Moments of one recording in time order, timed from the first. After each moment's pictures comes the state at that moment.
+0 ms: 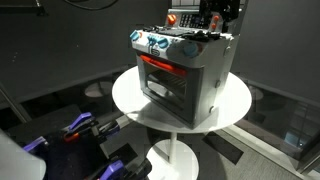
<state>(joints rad) -0.04 0.27 -0.07 -1.80 0.03 2.22 0.16</state>
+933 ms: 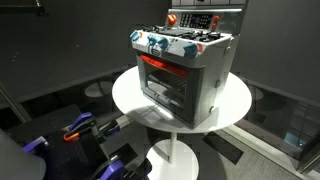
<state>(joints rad) -0.05 0.01 -0.06 -1.83 0.05 1.69 -0.01</state>
